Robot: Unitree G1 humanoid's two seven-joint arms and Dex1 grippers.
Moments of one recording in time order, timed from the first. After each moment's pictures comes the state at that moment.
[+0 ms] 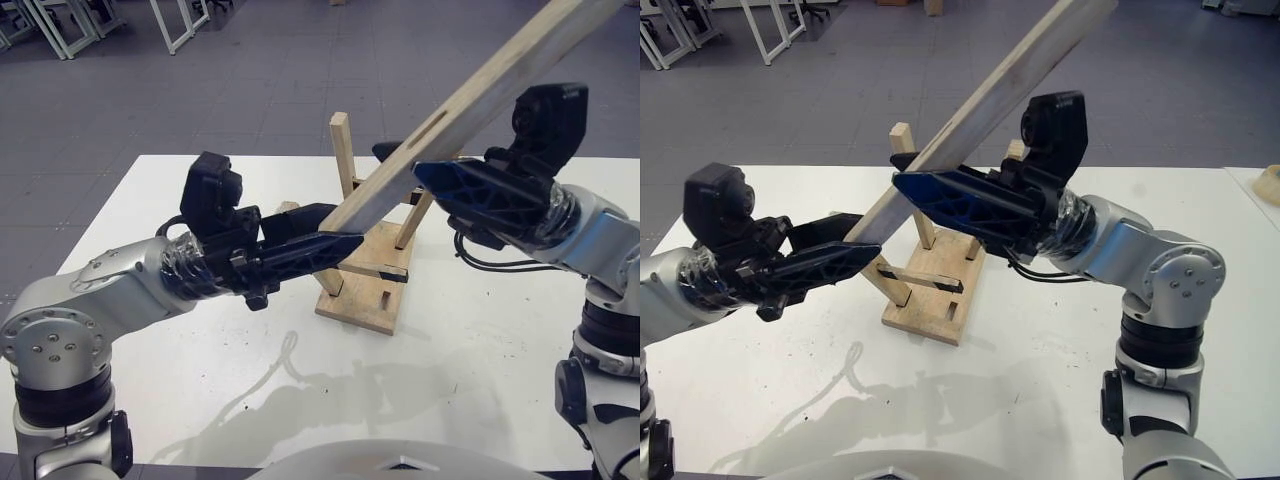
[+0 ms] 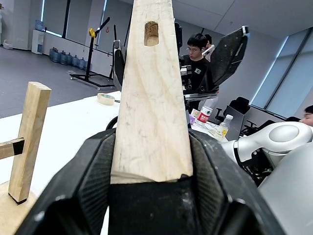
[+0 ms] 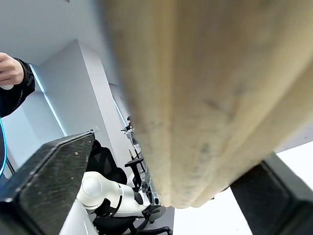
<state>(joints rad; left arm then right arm) -0.27 0.75 0.26 -0.64 -1.66 0.91 -0.41 -0.58 -0.50 -0.13 -0.36 1.79 1.01 0.40</state>
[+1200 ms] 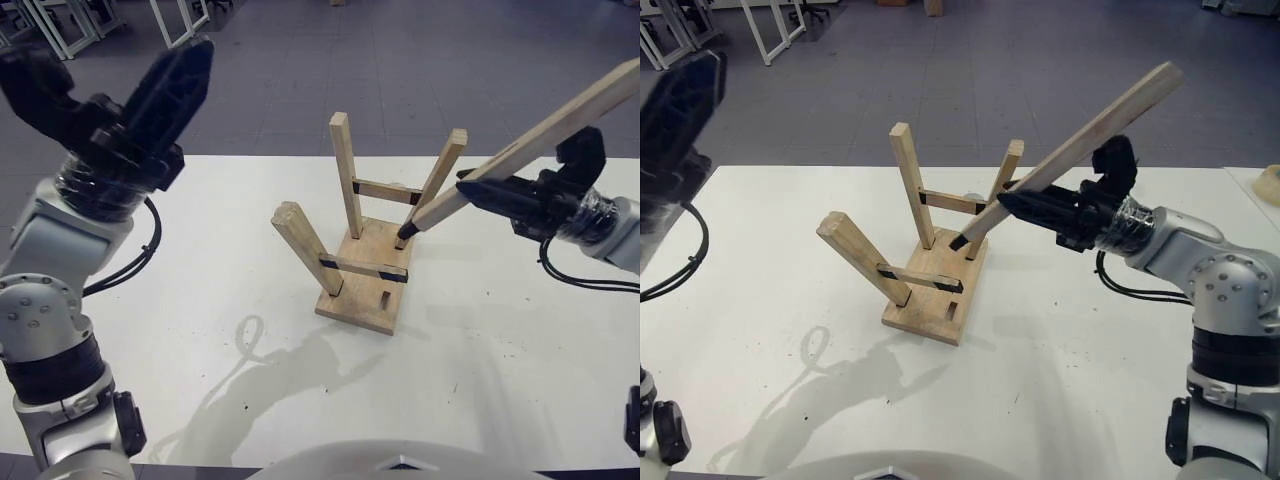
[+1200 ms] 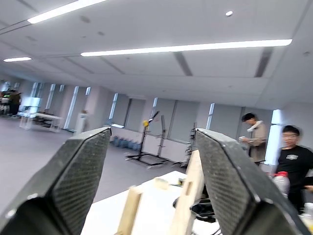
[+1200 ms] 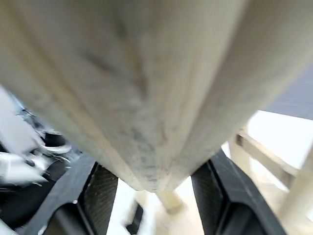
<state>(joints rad) -0.31 0.67 0.42 -0.40 -1.48 0.60 -0.40 -0.41 -0.80 -0.17 -0.15 1.11 0.89 0.84</state>
